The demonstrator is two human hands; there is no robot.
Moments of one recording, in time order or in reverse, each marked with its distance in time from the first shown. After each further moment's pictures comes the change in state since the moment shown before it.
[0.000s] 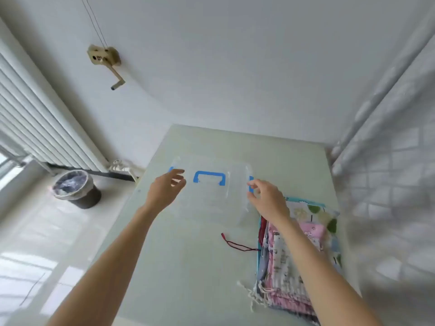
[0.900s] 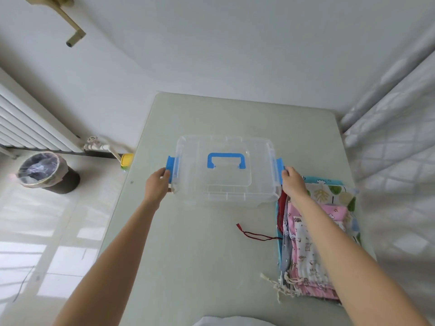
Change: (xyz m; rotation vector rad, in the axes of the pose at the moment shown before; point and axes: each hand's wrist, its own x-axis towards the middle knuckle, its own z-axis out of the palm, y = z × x) left_hand 0.074 -0.094 0.028 -0.375 -0.093 -0.377; right_hand 0.058 0.034 0.054 0.239 0.021 0.654
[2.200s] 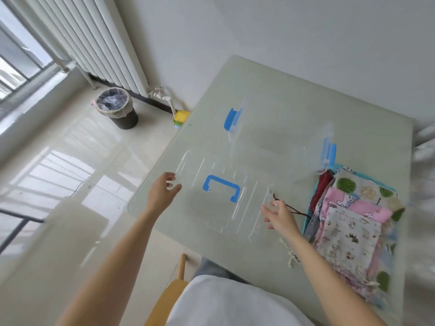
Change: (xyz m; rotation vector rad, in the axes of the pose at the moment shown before) left_hand -0.158 -0.152 -0.069 0.218 0.229 -0.075; right_hand -0.148 0.075 0.088 -0.032 -0.466 -0.043
